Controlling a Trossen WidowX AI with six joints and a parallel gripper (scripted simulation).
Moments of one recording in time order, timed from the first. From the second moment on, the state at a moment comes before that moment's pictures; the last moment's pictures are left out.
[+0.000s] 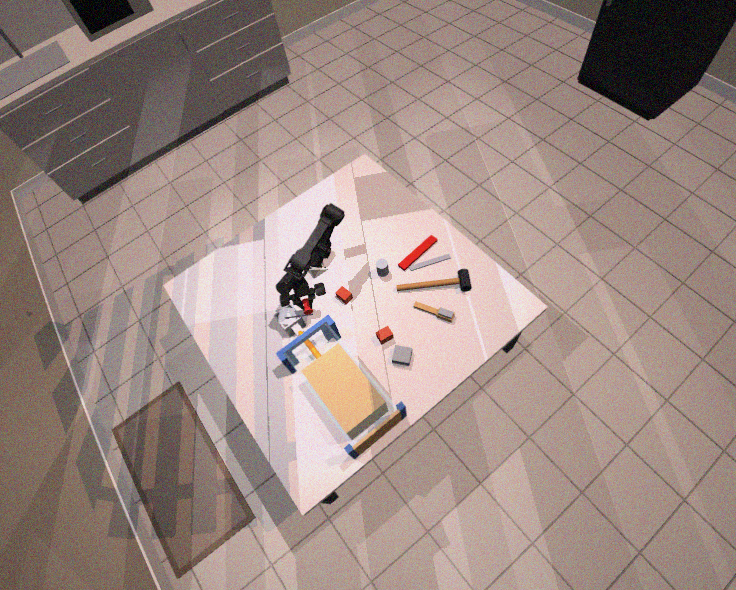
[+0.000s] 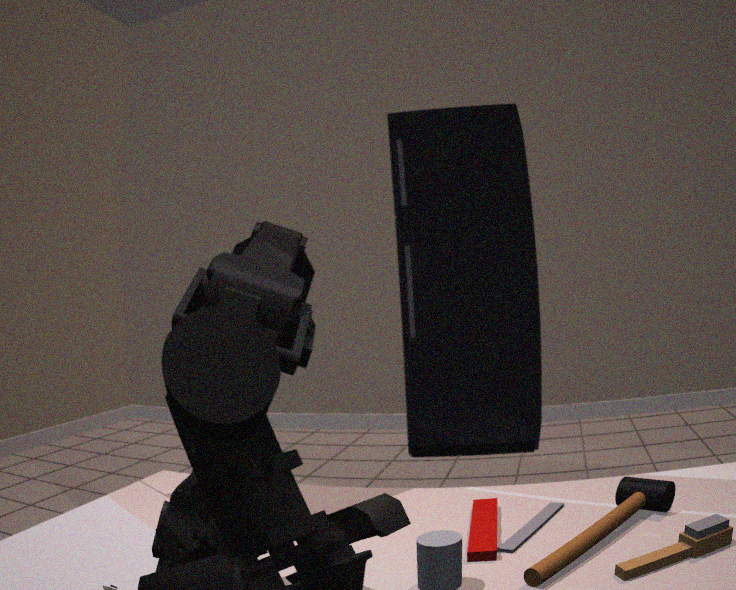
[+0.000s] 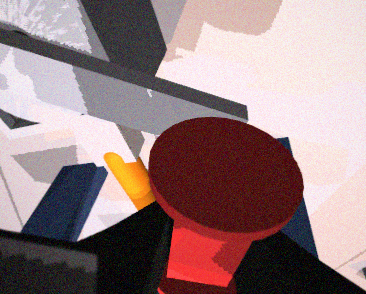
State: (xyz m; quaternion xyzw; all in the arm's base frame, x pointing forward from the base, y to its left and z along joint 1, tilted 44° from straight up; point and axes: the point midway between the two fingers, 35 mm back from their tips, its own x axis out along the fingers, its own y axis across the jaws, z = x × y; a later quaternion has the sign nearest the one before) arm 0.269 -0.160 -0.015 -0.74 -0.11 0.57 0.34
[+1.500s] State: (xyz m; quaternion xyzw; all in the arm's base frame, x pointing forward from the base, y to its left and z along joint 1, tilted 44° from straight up) arm 0.220 -0.158 -0.007 -0.74 -0.11 0.56 0.35
